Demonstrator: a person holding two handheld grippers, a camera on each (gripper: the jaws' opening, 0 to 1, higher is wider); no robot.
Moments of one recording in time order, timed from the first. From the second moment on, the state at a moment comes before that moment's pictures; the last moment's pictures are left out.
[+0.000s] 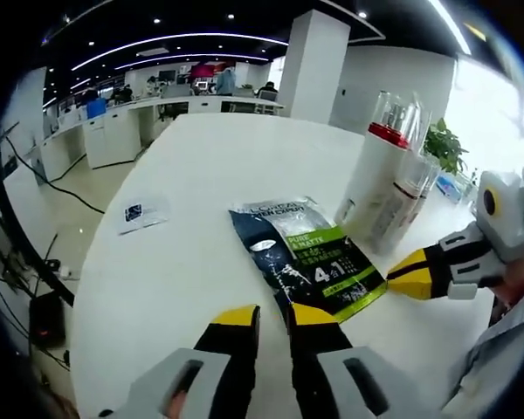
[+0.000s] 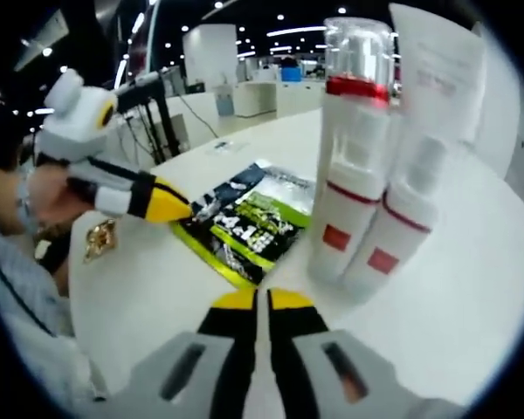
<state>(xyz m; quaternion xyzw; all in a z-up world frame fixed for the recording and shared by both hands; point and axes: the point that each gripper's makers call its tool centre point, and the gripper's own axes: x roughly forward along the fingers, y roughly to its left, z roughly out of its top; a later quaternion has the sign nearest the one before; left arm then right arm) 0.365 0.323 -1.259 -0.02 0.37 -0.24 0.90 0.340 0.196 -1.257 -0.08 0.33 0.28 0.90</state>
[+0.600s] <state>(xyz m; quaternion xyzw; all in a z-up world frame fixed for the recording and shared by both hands) 0.359 0.301 -1.266 0.03 0.38 -0.27 0.89 0.347 0.217 -1.265 -0.15 0.32 0.30 0.88</state>
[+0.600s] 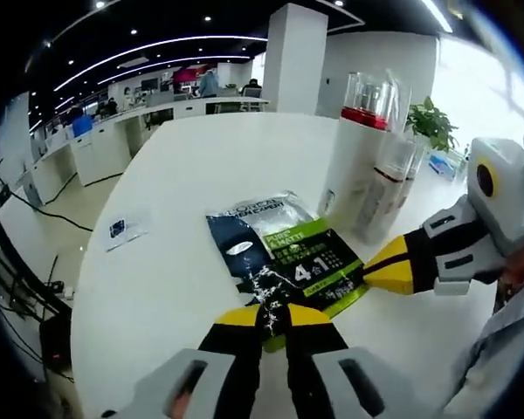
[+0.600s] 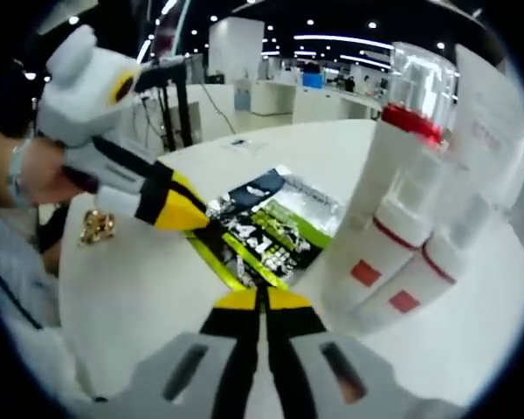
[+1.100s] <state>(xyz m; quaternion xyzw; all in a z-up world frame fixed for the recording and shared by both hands) 0.357 0.306 -1.268 0.05 0.36 -0.25 0.90 0.344 0.221 -1.262 -0.12 0.31 0.31 0.89</state>
